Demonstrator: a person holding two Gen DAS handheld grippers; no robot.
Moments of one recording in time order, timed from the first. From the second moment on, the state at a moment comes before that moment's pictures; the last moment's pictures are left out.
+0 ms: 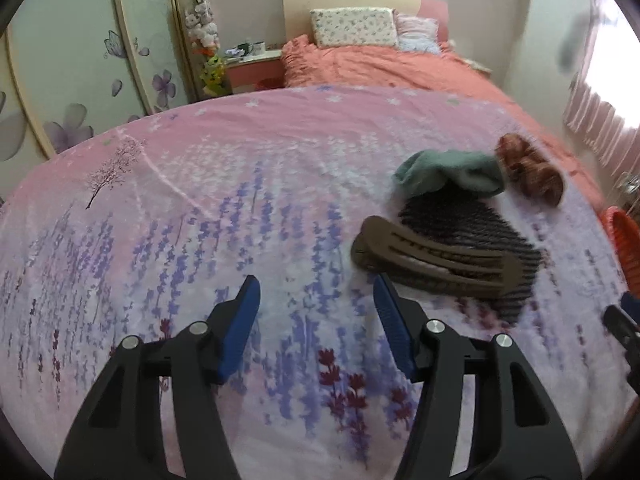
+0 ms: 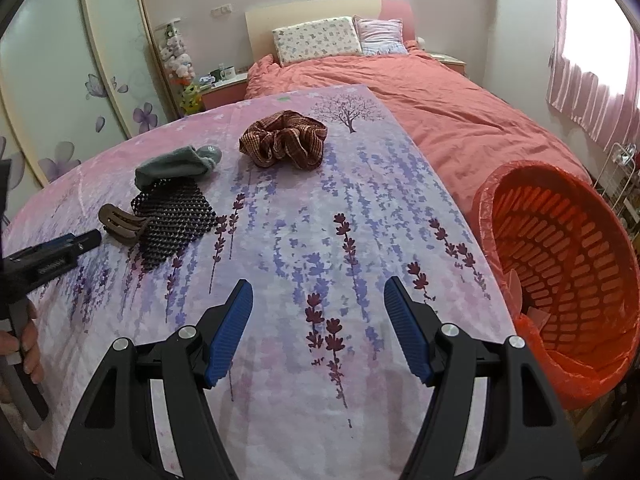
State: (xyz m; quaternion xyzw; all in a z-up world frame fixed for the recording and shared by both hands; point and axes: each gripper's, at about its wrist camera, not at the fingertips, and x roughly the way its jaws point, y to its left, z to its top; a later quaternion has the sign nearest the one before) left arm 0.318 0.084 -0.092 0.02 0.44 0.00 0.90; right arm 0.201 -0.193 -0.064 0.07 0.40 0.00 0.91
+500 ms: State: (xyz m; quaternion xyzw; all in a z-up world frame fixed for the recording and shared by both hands) left arm 0.345 0.094 -0.078 -0.04 0.43 0.01 0.90; right arm 0.203 -0.195 -0.067 0.09 0.41 0.01 0.91
